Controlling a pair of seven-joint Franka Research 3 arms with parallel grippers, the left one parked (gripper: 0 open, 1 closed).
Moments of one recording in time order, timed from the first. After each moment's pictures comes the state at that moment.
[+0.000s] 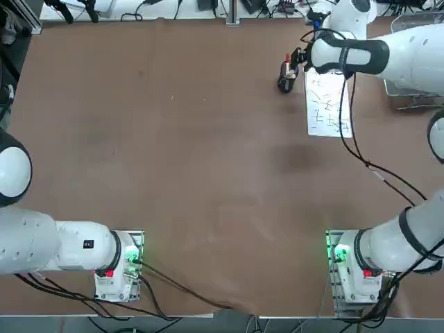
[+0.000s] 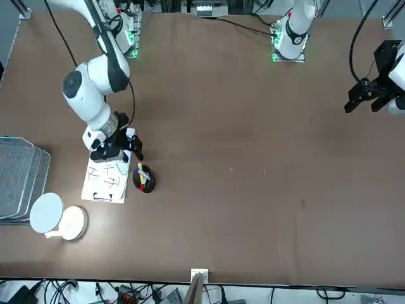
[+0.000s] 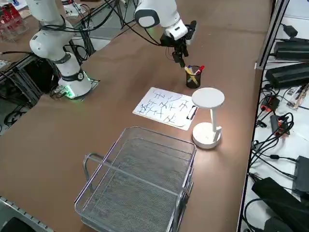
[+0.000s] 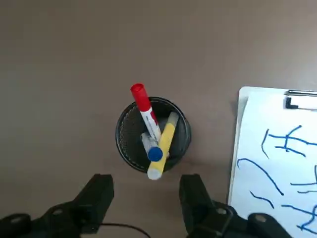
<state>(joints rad) 0.12 0.26 0.21 -2.10 0.18 2.63 0.12</state>
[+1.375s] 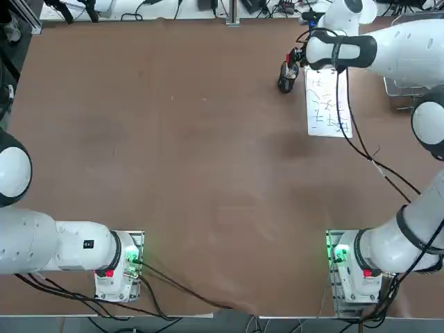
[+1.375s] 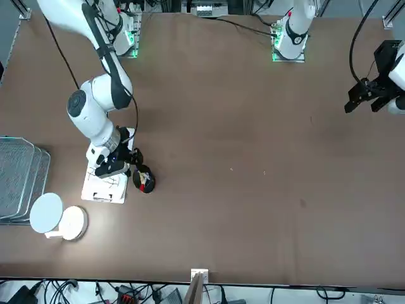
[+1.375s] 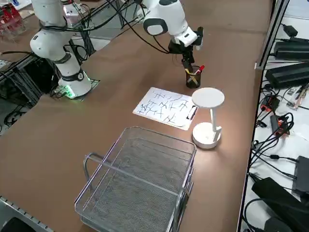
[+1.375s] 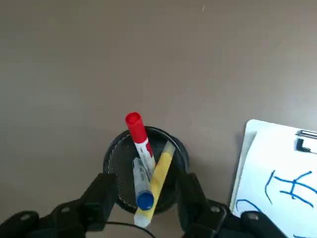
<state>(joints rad) 0.15 0.40 0.17 -1.98 0.18 2.65 -0.01</state>
